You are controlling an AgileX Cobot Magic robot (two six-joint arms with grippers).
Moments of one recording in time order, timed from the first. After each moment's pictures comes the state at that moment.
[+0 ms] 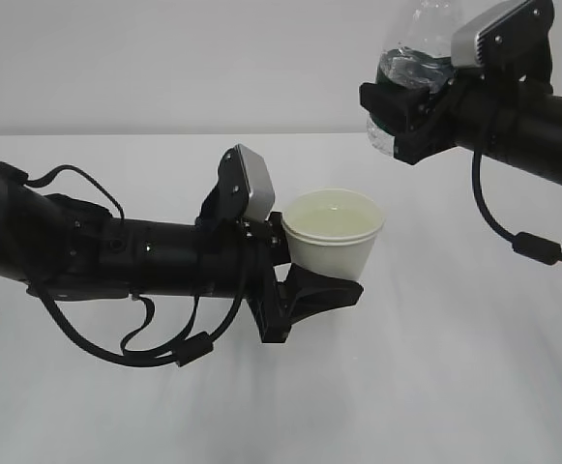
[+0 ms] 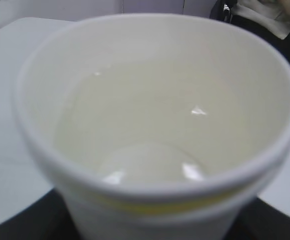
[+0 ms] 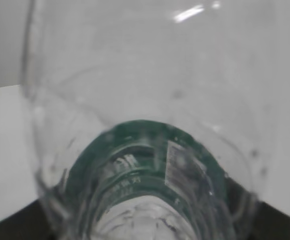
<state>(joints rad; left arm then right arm) -0.54 2.05 -0.97 1.06 -0.96 -0.57 0.15 1.72 -0.87 -0.68 -0.84 0.26</state>
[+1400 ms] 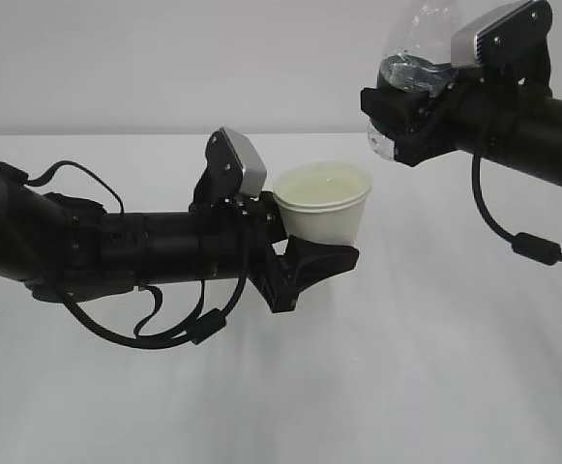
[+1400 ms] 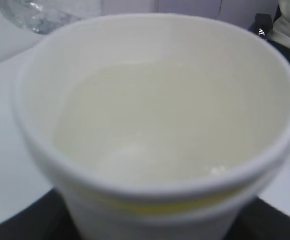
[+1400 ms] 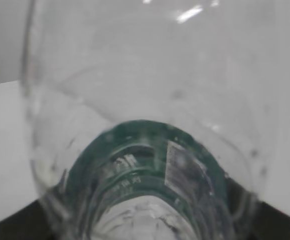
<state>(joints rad) -0.54 2.05 -0.97 0.88 -0.96 -0.52 0.15 1.72 -0.87 -0.69 -0.81 0.29</state>
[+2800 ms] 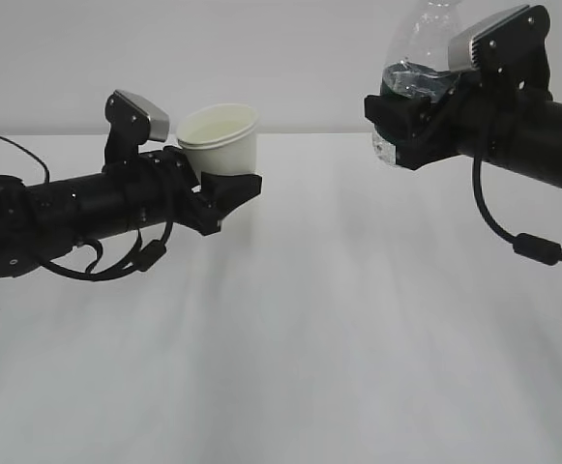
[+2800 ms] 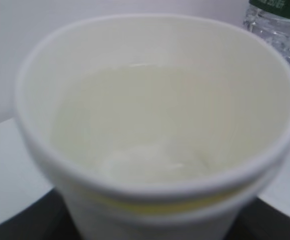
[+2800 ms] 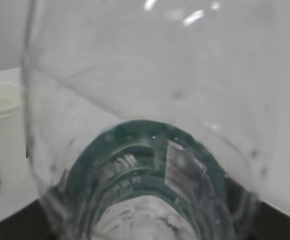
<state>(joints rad) -0.32 2.05 -0.97 0.74 -0.96 -0.47 0.15 1.72 -0.87 -0.68 -0.76 0.30</state>
